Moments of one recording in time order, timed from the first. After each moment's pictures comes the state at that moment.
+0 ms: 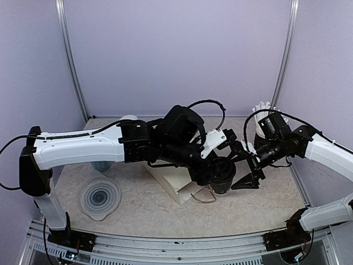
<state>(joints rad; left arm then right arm) -1.23 1.84 1.71 -0.45 0.11 0.10 0.55 1.16 0.96 -0.76 -0.85 -0.85</state>
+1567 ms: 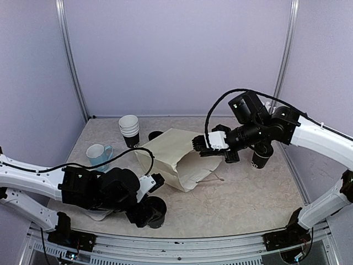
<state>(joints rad) -1.34 1.23 0.80 -0.45 -0.21 -0.31 0.88 1.37 1.30 -0.69 -0.30 -0.97</state>
